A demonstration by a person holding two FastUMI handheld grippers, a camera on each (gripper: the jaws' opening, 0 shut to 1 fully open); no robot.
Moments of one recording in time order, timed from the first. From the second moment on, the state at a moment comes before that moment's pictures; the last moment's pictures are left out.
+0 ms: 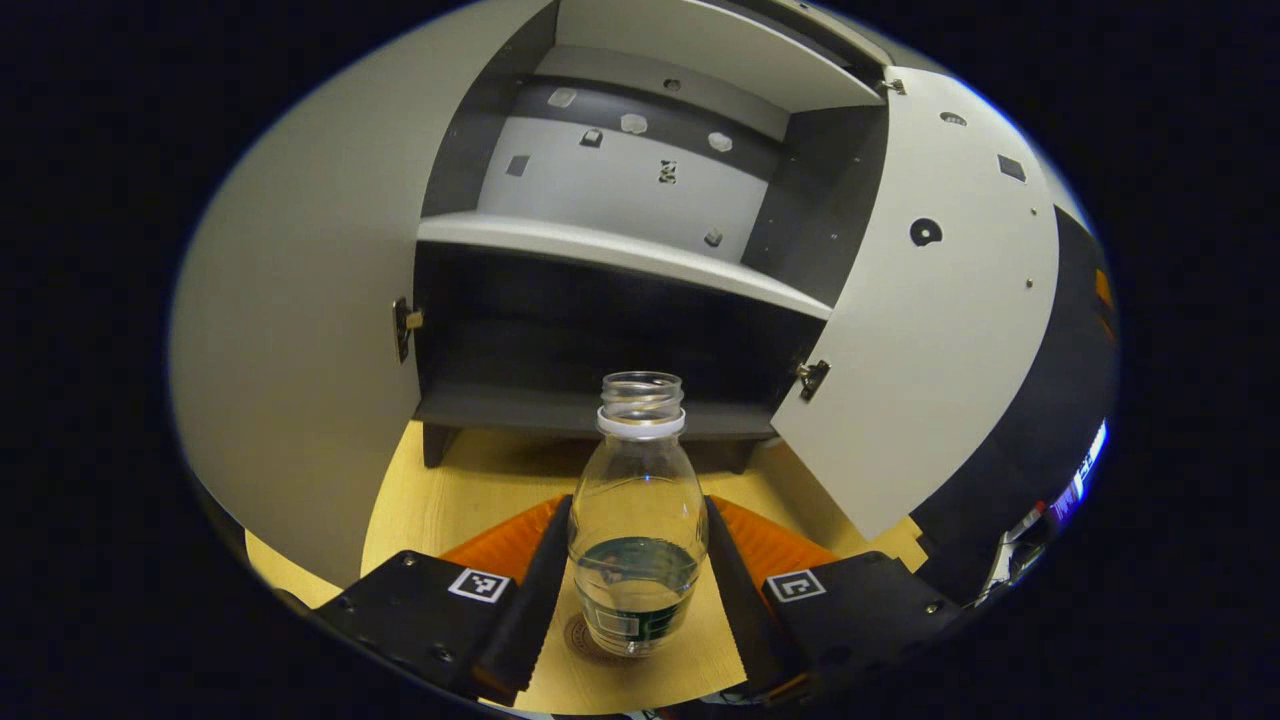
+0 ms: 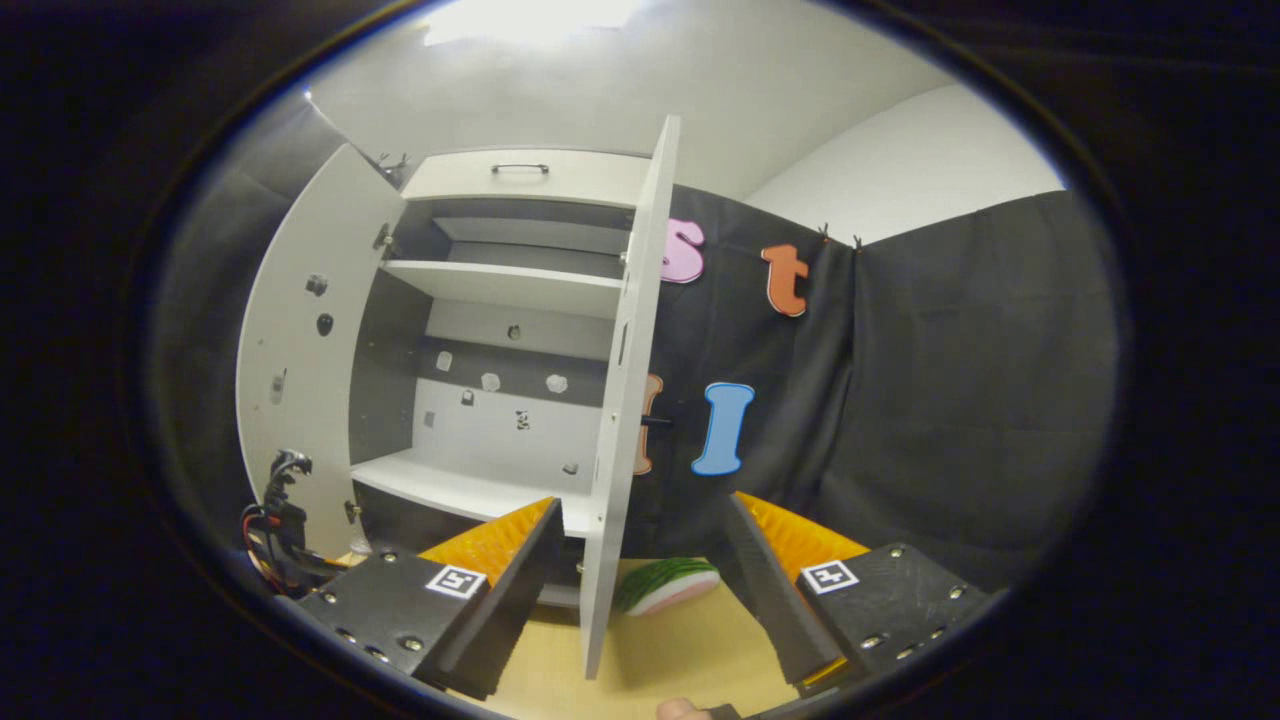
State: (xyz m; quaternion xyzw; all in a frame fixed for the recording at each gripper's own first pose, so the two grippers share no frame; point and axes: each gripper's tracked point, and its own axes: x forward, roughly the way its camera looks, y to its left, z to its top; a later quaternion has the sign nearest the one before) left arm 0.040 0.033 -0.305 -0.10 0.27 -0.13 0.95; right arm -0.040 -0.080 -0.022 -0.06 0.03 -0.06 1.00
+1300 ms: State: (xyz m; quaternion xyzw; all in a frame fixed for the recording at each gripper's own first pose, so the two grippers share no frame) left arm 0.020 0.030 -0.368 -0.08 0.26 -0.13 0.95; right arm -0.035 -0.077 -0.030 -0.08 0.04 -0.05 0.99
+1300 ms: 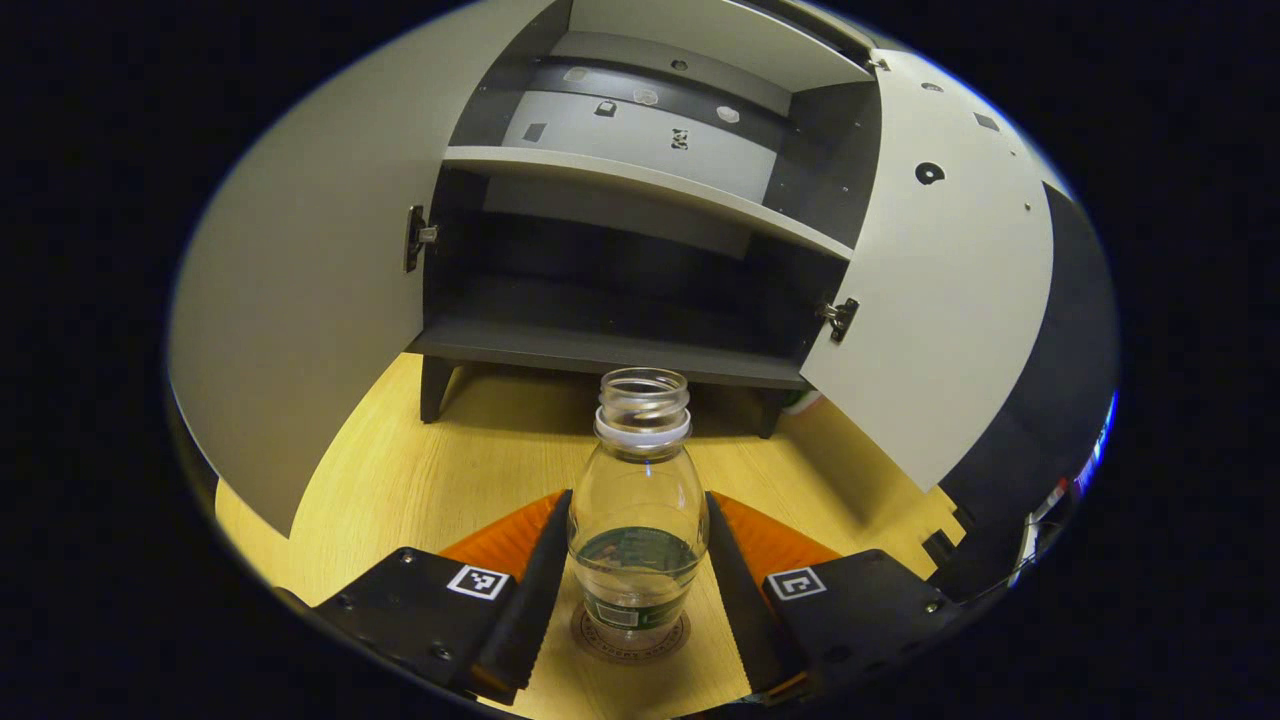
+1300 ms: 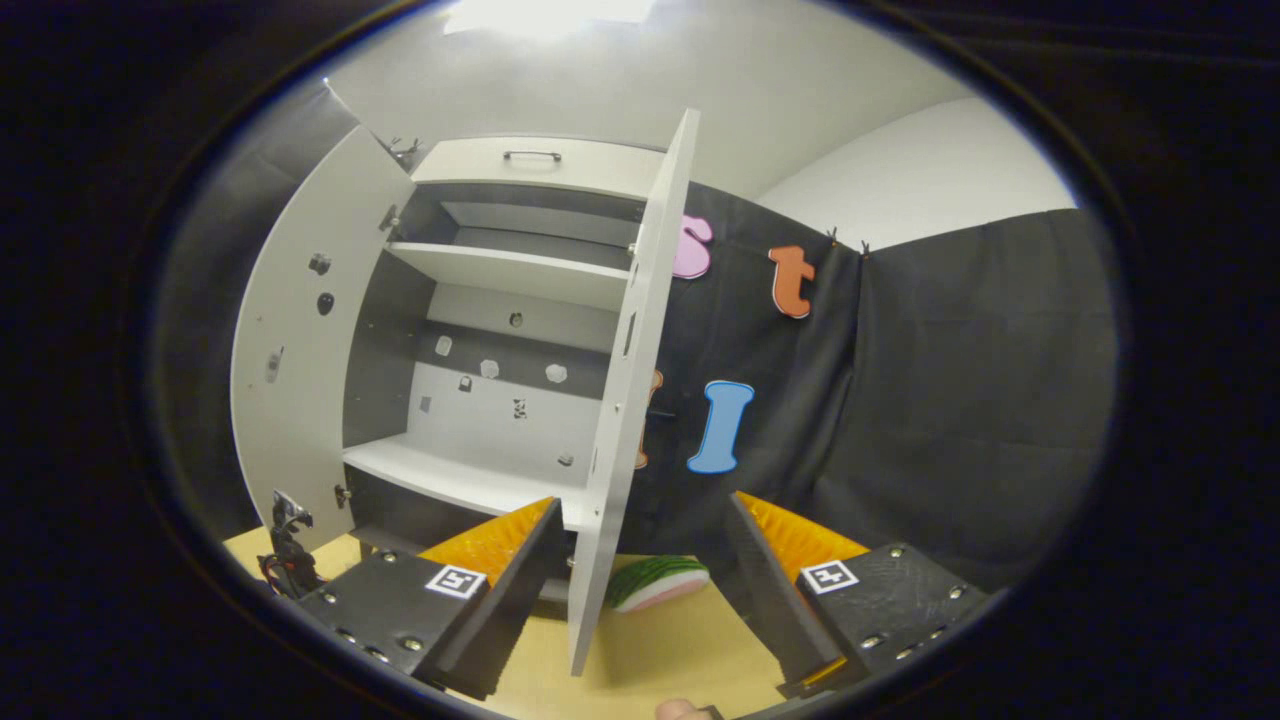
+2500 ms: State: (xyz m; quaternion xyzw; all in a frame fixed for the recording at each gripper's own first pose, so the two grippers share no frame) left arm -0.013 0.020 -0.370 -0.02 0.28 -0.13 0.95; right arm -0.040 -0.094 -0.051 -0.05 0.06 -0.06 0.99
